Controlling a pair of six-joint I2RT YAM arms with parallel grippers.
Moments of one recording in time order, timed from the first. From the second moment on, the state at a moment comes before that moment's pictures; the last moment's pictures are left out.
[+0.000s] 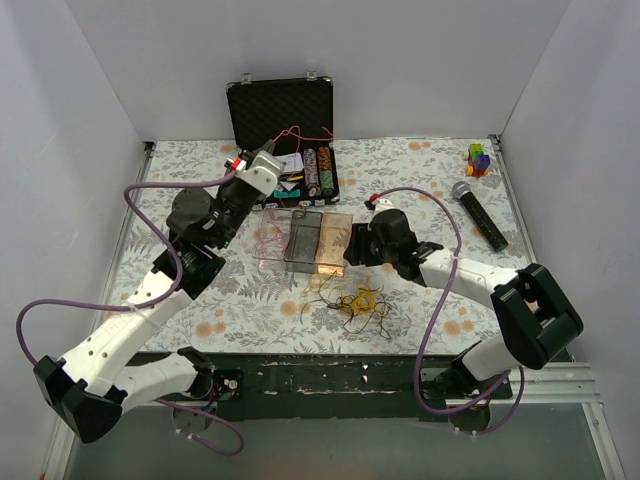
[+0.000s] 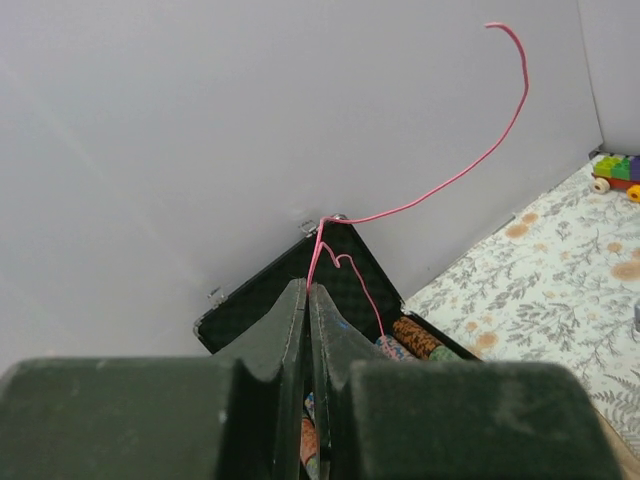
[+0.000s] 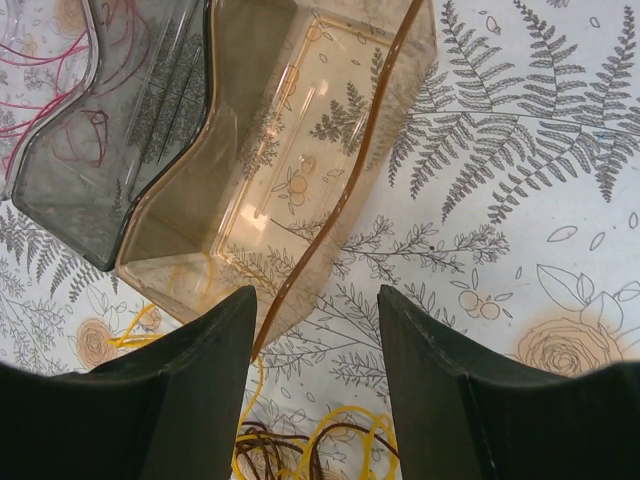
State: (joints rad) left arm -0.66 1.04 1.08 0.27 -0.11 0.56; right arm 0.66 1.45 0.76 0.03 -0.03 0.47
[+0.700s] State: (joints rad) left arm -0.66 1.03 1.02 0.10 -0.06 0.46; right arm 0.66 1.64 0.83 0.08 -0.09 0.47
